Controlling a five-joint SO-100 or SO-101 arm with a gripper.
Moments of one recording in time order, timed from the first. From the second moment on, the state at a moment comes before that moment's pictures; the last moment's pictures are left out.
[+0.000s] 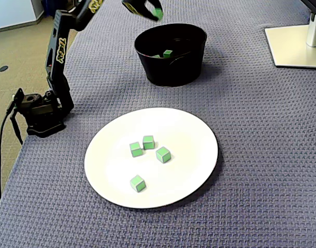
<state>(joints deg) -34.9 57.1 25.7 89.8 -13.6</state>
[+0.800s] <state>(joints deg) -33.2 63.8 39.5 86.9 -15.7</state>
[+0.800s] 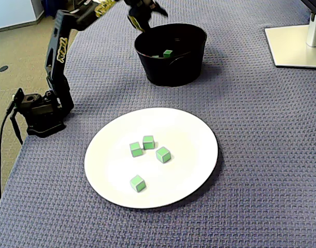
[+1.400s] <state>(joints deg) 28.1 95.4 72.8 85.4 -31.9</state>
